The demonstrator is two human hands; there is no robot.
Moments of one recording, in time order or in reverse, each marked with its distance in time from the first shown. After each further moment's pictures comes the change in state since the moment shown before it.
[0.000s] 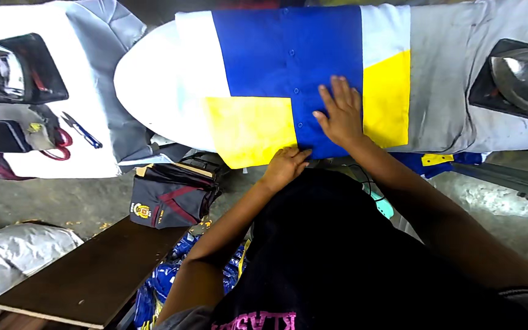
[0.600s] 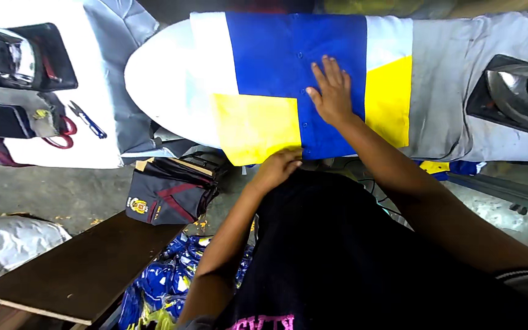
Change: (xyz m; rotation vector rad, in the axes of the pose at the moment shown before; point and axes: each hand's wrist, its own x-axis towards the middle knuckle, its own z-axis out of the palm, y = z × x) left_hand -0.018 0.006 -0.039 -0.254 -0.150 -0.303; right_hand 0.065 -0.004 0.015 0.060 -0.027 0.002
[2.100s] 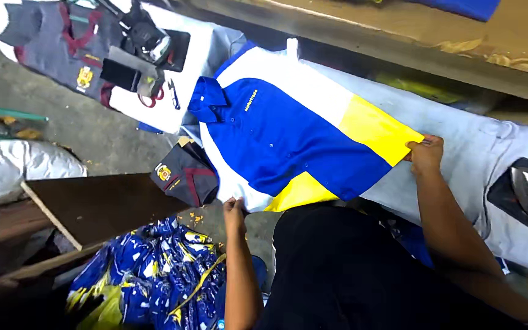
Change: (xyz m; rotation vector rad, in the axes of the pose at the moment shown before) left_hand -0.138 -0.026 0.066 -1.070 1.325 -0.892; right_hand -0.027 0.095 -0.074 0.740 0.166 0.805
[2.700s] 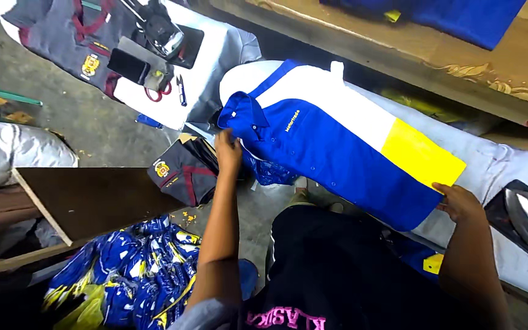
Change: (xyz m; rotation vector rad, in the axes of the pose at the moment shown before) left_hand 0.095 0.134 0.051 0.736 -0.149 0.721; right_hand -0.018 0.018 -0.092 -0.285 -0.114 0.253
